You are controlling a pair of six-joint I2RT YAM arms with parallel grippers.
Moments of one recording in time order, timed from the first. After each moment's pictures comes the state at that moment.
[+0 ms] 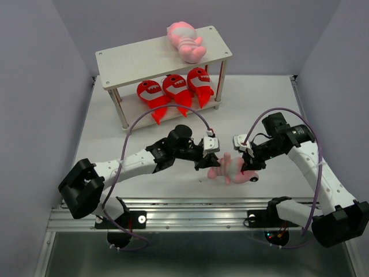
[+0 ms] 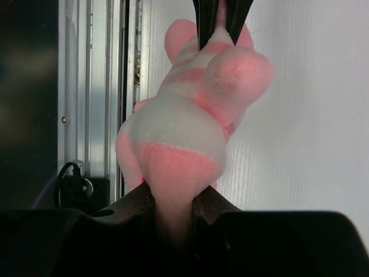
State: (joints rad) left arm -0.93 1.40 0.86 0.18 0.66 0.18; right arm 0.28 1.11 1.09 -1.33 -0.82 -1.22
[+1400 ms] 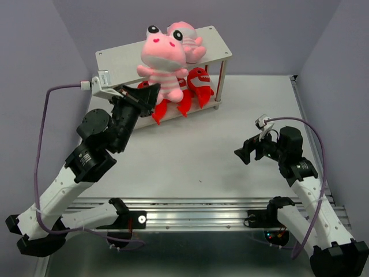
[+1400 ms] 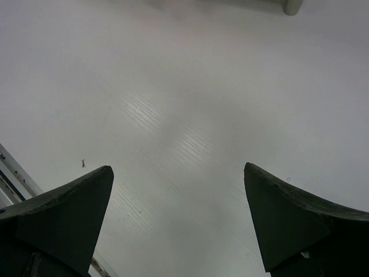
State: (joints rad) left arm -0.86 0.90 1.29 -0.17 -0.47 -0.65; right arm 0.16 0.74 0.64 -0.35 -0.56 -0.11
